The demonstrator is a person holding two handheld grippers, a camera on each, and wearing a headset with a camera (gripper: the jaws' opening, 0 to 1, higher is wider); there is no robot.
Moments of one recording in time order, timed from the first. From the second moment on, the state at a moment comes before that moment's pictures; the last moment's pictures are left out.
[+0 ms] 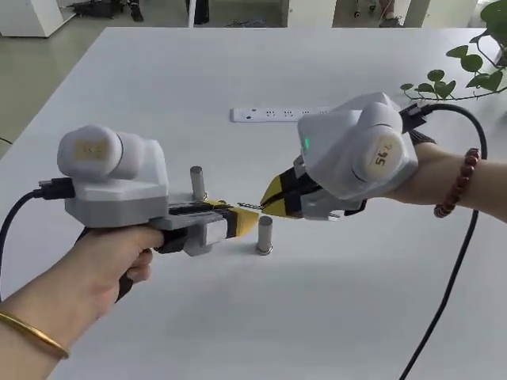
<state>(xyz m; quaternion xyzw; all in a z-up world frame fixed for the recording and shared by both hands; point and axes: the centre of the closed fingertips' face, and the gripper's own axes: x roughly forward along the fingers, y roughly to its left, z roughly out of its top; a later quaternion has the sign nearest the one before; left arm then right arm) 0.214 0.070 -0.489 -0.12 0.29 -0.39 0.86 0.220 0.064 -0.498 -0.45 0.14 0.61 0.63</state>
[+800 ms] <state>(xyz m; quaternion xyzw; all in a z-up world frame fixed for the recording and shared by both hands) 0.212 0.066 -0.488 -0.13 0.29 -0.40 0.86 0.211 0.064 -0.499 -0.47 0.12 0.61 0.62</state>
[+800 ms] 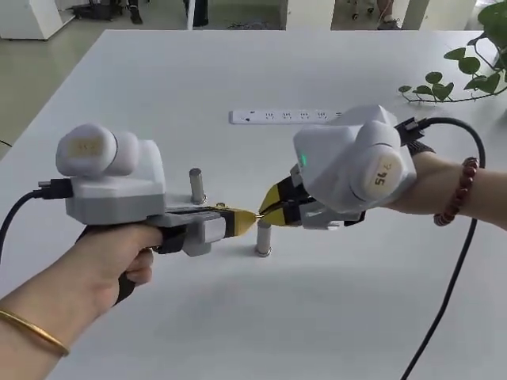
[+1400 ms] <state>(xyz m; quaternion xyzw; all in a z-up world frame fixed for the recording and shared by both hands) 0.208 0.075 -0.492 -0.08 0.29 -0.41 0.86 0.210 0.054 -0.507 -0.27 0.25 0.62 0.69</state>
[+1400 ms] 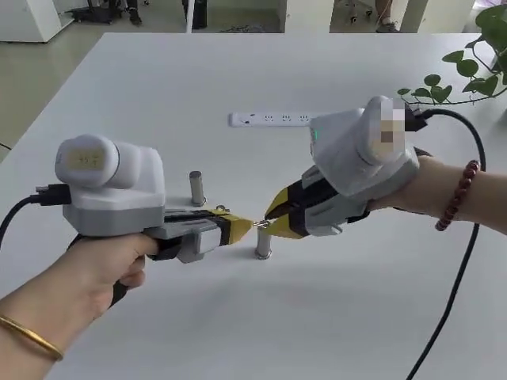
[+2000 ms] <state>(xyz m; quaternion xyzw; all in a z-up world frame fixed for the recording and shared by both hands) 0.182 0.068 -0.492 -0.03 0.25 -0.50 0.83 0.174 0.045 -0.503 -0.07 0.33 0.67 0.66</state>
